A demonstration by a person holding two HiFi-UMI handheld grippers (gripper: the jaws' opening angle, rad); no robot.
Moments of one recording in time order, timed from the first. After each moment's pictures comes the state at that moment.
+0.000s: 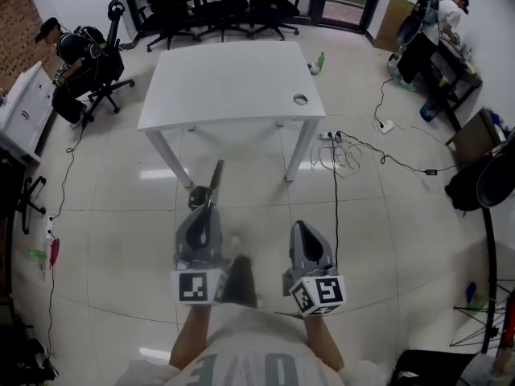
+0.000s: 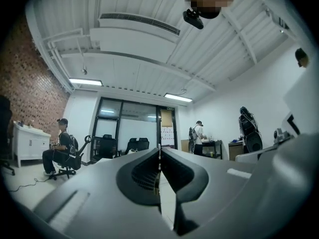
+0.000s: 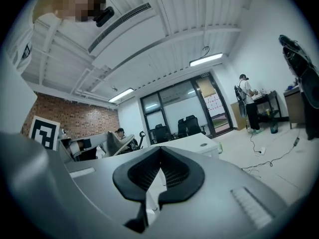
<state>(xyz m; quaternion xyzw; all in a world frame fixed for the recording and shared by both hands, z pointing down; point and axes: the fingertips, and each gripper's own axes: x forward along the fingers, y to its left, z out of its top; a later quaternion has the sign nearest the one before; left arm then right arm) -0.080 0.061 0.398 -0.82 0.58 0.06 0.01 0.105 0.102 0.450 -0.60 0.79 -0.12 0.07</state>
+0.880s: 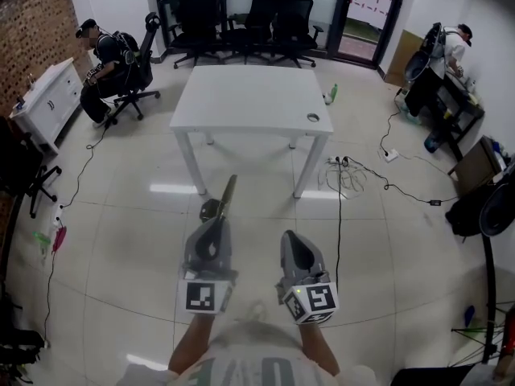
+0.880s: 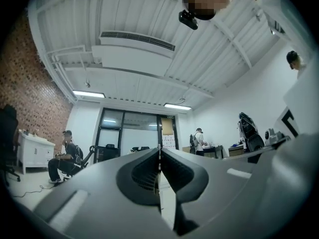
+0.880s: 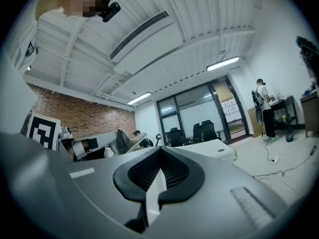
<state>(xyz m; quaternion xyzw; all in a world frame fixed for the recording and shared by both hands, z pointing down) -0.109 0.191 0.356 -0.81 0.58 0.08 0.05 0.034 0.206 0.406 -0.54 0.84 -0.08 0.07</state>
